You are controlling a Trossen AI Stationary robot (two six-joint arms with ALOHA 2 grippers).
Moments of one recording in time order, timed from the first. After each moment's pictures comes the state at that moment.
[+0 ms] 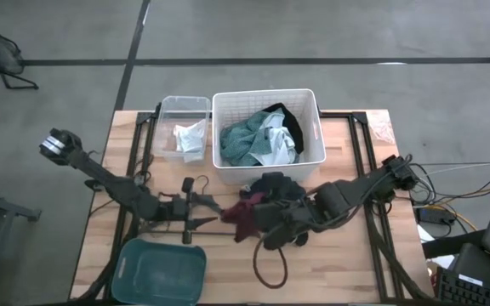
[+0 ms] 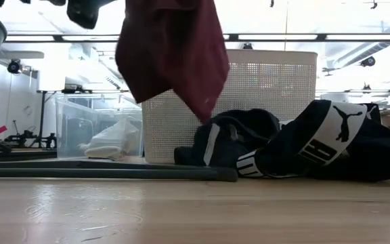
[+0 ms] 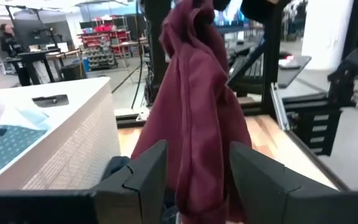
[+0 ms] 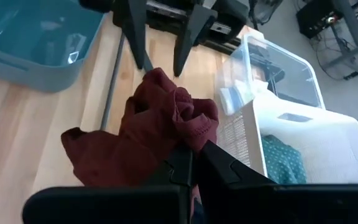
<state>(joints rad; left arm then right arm) -0.55 1.10 0.48 0.63 -0.57 0.06 0.45 1.86 2.04 -1.03 0.59 0.05</state>
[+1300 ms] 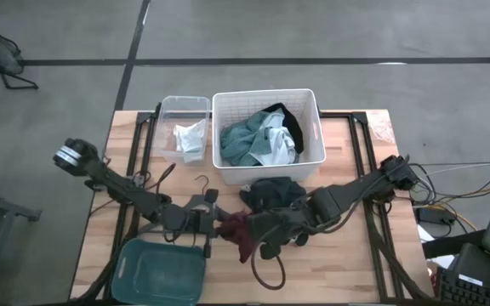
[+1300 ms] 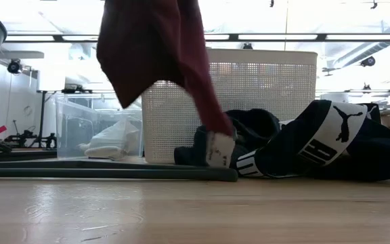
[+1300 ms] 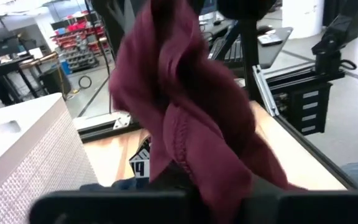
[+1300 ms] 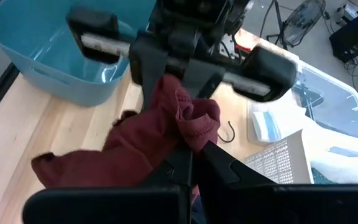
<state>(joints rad) -0.51 1.38 0.74 0.58 -0.45 0.16 0.44 1.86 1.93 -0.83 0.46 -0.03</state>
